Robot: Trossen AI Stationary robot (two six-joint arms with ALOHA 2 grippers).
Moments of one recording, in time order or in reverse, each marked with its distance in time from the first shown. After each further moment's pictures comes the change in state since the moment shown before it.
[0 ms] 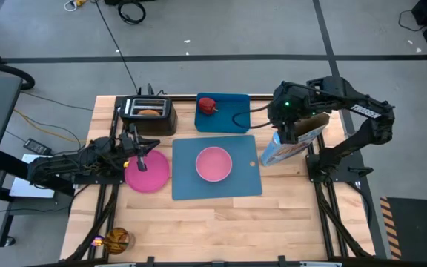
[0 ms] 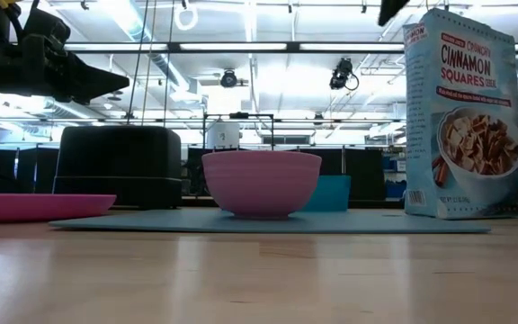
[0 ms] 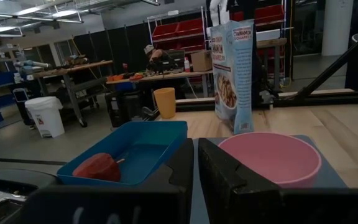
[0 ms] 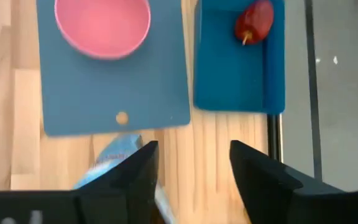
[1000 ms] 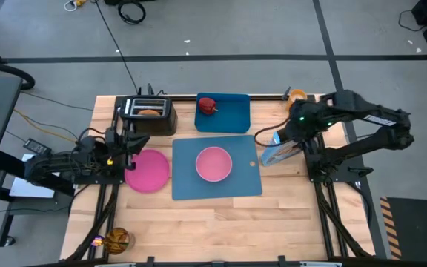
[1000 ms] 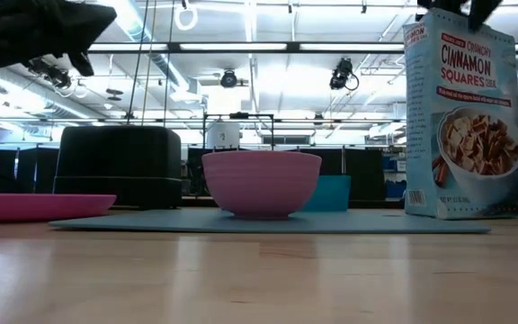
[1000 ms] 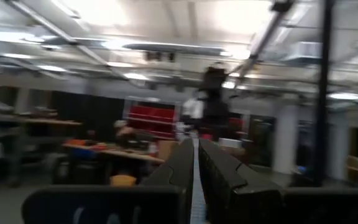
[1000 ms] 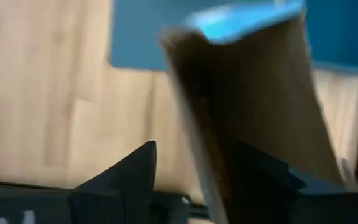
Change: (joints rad) left arm -0.038 0.072 0.000 0.479 0.087 -0.262; right arm 0.000 -0.273 -0.419 -0.002 -0.219 -0.064
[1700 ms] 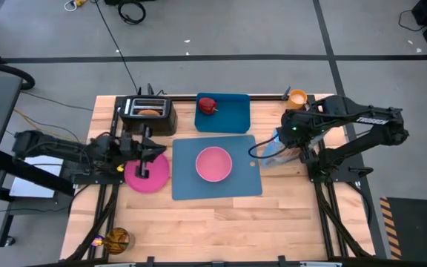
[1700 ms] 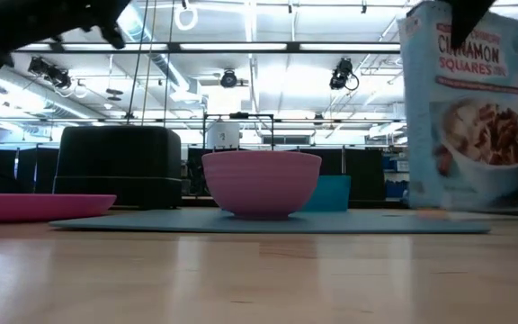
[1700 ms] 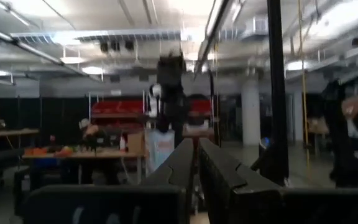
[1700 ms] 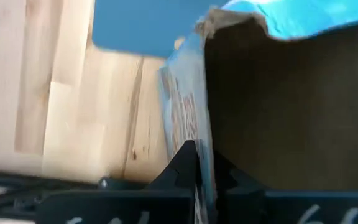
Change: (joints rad) left arm -0.178 0.626 0.168 0.378 -0.009 0.182; right arm 0.124 0.073 0.036 -0.007 0.107 0.032
